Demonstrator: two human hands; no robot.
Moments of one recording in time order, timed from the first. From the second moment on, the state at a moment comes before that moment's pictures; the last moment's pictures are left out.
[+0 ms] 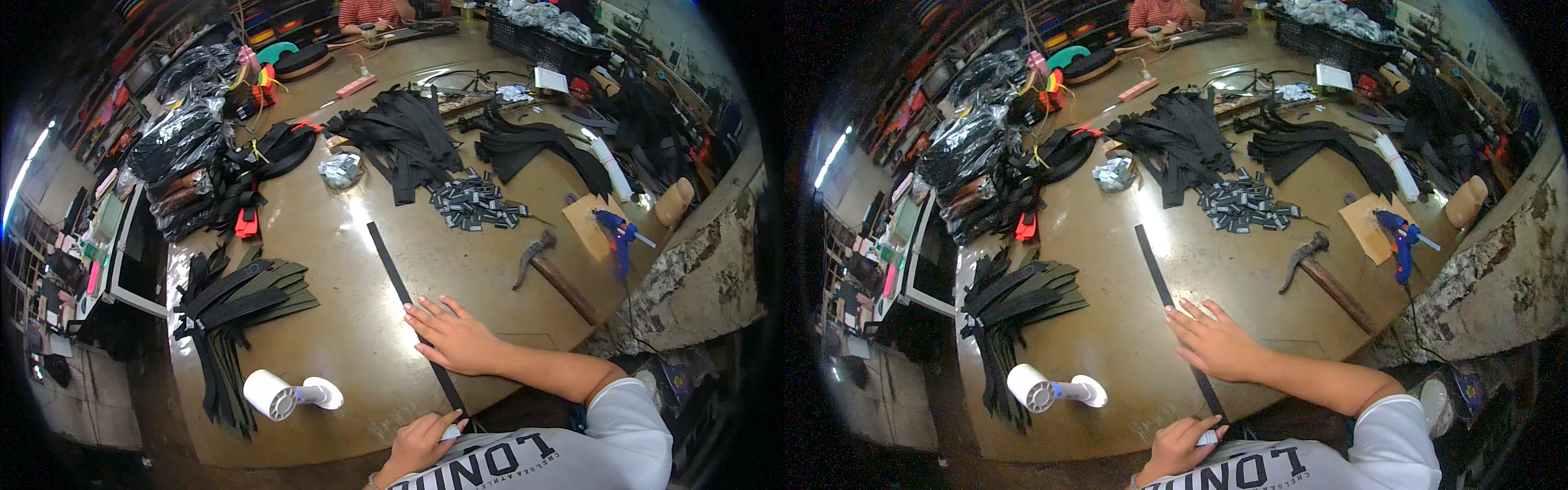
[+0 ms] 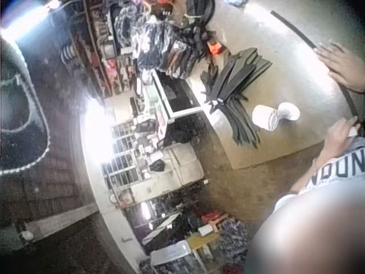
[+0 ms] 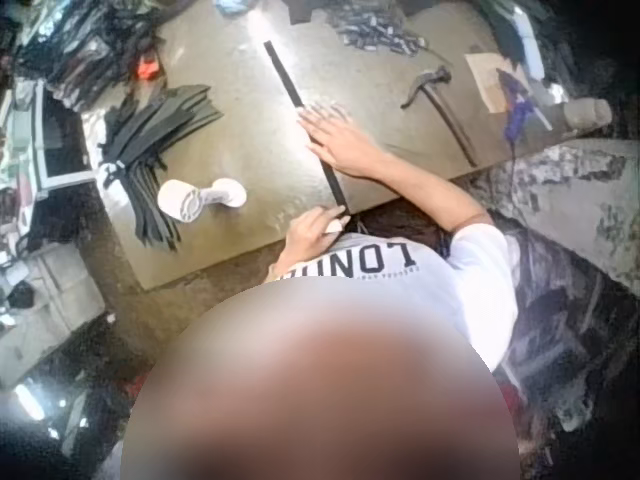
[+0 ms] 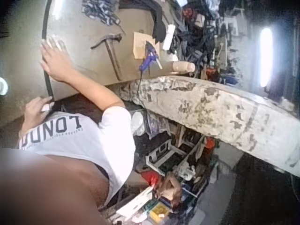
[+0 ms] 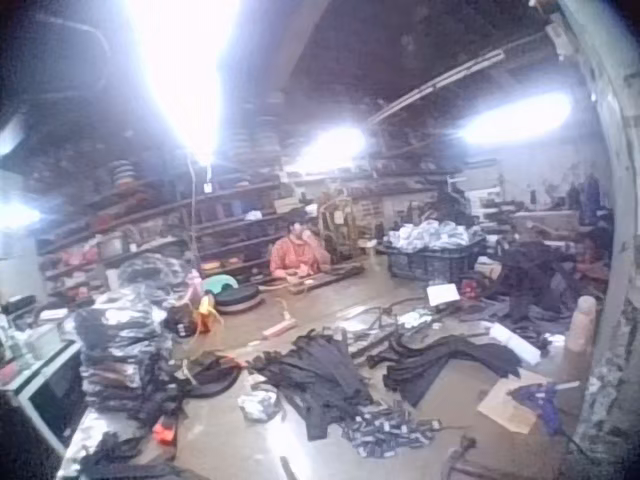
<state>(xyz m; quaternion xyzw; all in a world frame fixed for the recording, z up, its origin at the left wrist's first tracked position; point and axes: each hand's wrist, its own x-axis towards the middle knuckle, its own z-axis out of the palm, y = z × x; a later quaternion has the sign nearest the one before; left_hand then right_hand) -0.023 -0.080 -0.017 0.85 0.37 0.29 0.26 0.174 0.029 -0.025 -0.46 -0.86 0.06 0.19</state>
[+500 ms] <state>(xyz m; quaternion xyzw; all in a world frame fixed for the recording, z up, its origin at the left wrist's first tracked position) -0.010 -0.087 -0.010 0.82 0.42 0.32 0.21 0.313 -0.024 0.009 -0.59 -0.44 -0.09 0.67</state>
